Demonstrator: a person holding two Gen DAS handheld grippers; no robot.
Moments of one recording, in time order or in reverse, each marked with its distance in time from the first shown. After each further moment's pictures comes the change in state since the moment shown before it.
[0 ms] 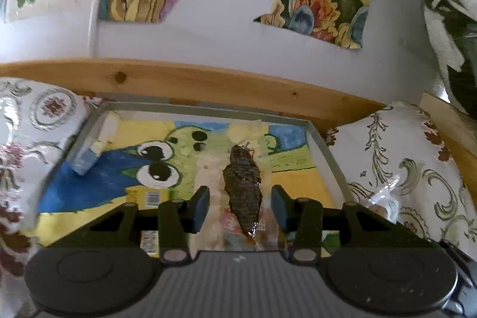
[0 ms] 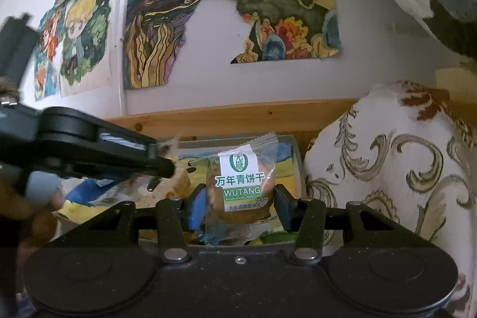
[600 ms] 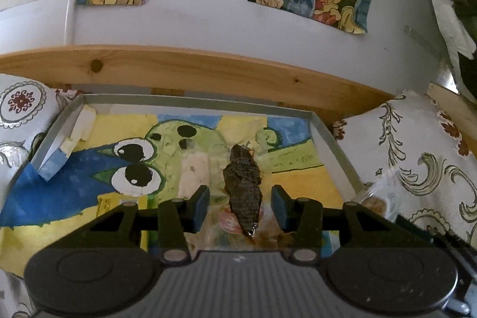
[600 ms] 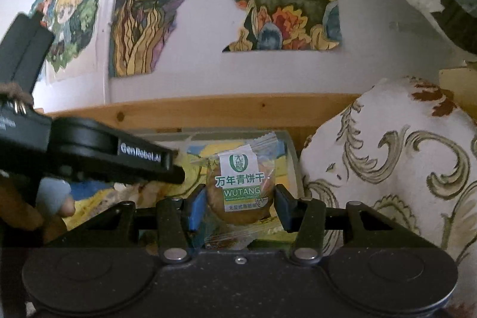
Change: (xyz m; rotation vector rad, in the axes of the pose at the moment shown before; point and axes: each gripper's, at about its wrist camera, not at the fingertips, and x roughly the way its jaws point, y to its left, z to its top) left arm 0.044 0.004 -0.003 0.024 0.003 -0.031; right arm 0.043 -0.001 -0.011 -0.024 0.015 -0.045
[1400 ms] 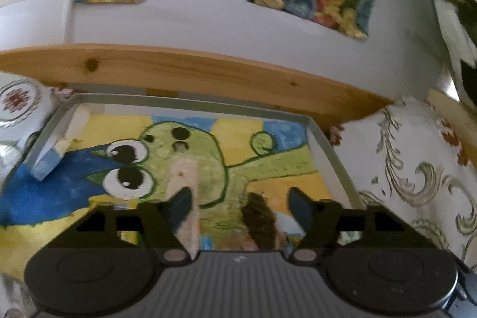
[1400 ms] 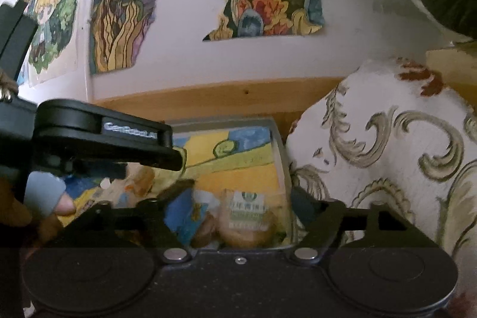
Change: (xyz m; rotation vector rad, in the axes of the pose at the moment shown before) left arm -0.002 -0.004 0.008 -0.047 0.005 0.004; right arm 0.001 -0.006 0.002 0.053 0.035 -0.058
